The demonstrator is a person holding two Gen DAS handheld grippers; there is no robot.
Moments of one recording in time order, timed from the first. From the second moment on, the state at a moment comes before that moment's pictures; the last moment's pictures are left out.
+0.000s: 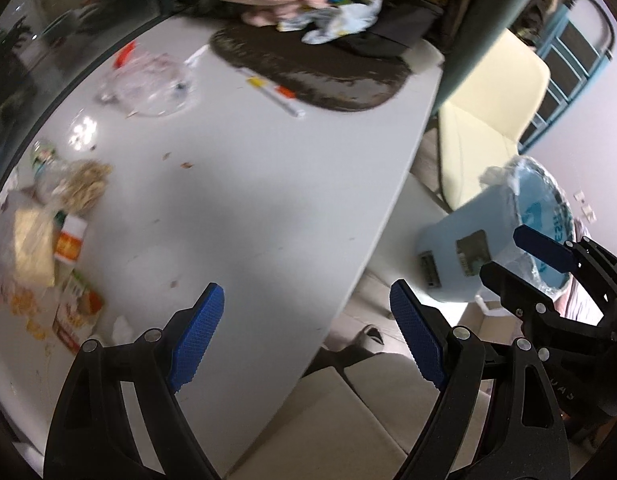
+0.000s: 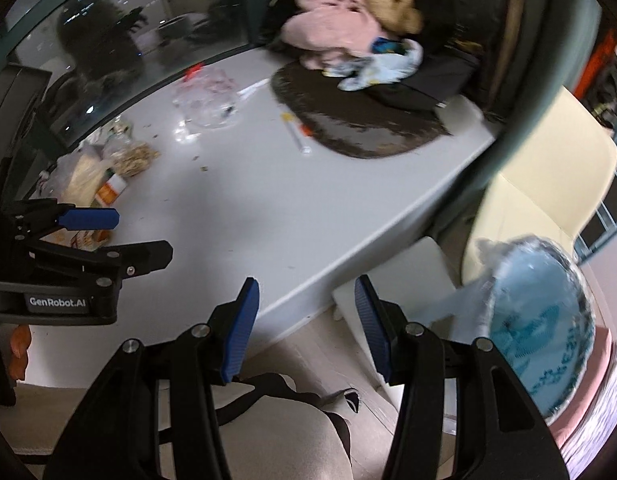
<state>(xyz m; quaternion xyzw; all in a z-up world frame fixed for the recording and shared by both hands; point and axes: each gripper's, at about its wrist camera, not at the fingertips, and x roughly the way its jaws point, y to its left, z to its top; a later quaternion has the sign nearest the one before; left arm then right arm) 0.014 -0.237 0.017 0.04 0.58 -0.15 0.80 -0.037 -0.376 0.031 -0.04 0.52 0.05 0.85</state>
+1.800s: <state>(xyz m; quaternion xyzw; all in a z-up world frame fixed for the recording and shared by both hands) 0.043 0.000 0.020 -0.13 0.56 0.18 0.80 0.106 -0.135 0.008 -0.19 0.49 0.40 0.75</state>
